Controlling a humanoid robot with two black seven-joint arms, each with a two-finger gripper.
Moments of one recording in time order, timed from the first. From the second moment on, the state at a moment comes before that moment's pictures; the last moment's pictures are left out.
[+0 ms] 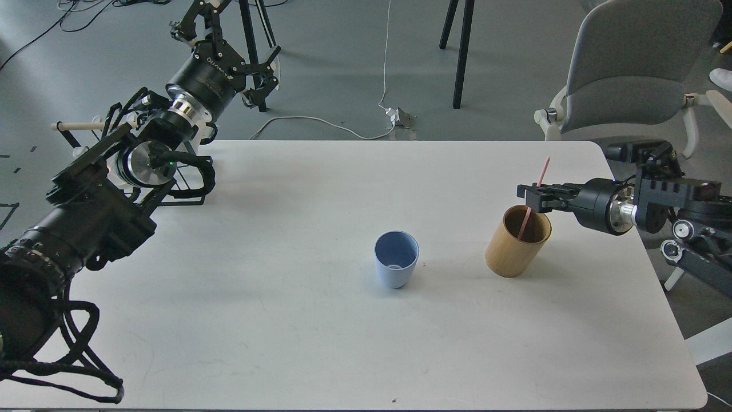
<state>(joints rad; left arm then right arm) -0.93 0.26 -0.70 -0.64 -0.08 -0.49 -0.21 0.79 -0.74 0.39 1.17 -1.59 0.25 0.17</state>
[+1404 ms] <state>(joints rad) -0.93 0.26 -0.70 -0.63 -0.08 -0.49 -0.21 1.06 -0.95 0.41 1.41 -1.58 0.33 0.16</state>
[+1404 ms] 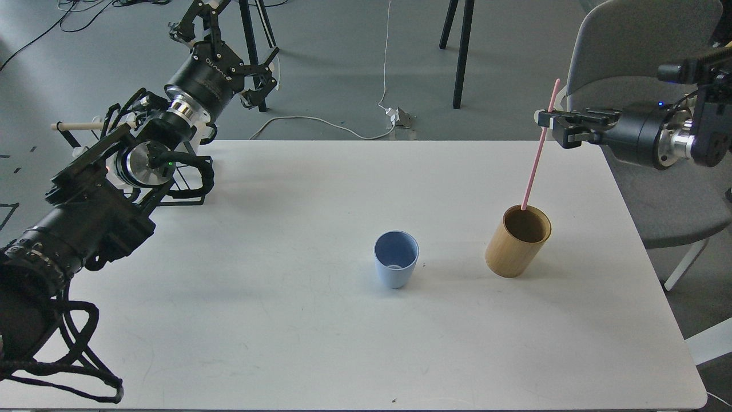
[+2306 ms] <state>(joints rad) -0.92 0.28 -0.70 -0.63 -0.08 -0.49 -0.21 1.06 -0.46 0.35 1.26 -1.55 0.40 0.13</state>
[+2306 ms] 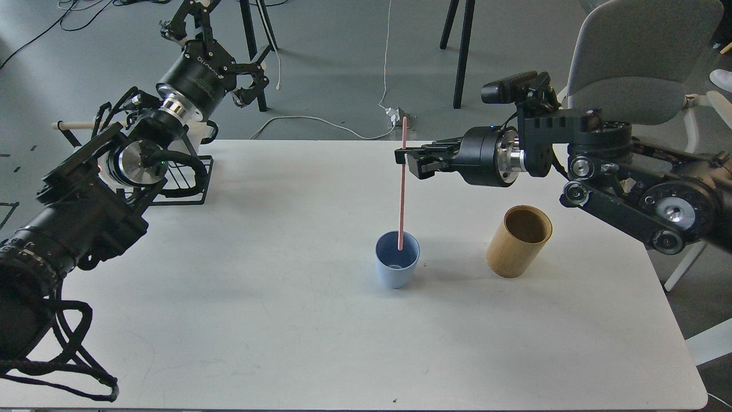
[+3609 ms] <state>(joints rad) -0.90 0.27 -0.70 -0.63 -0.08 -0.49 -0.21 1.03 -0.47 0.61 1.14 -1.51 0.38 0.14</state>
